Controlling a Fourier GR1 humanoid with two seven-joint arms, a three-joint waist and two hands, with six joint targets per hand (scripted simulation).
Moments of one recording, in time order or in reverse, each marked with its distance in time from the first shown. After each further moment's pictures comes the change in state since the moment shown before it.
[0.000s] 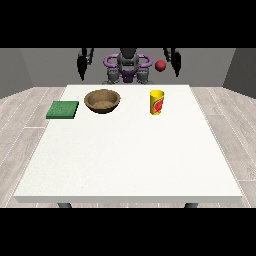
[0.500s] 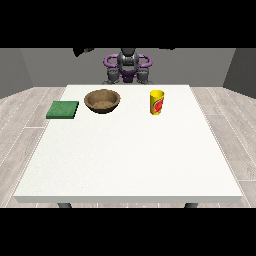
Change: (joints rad) left arm 0.077 -0.040 -0.074 -0.145 0.129 -0.023 0.065; right arm 0.060 -0.005 -0.041 -0.061 -0.064 0.012 0.037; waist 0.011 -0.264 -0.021
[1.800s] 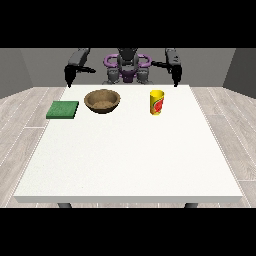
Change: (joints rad) left arm -0.314 0.102 0.165 0.277 -0.069 0.006 -0.334; right arm -0.268 -0.079 -0.109 0.235 -0.061 0.136 -0.299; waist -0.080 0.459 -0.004
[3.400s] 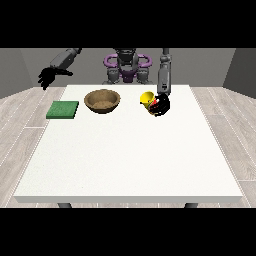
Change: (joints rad) left arm -0.260 -0.001 0.096 0.683 -0.227 0.443 -0.506; right arm -0.149 -0.194 -0.138 0.237 -0.124 0.219 -0.111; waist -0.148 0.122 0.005
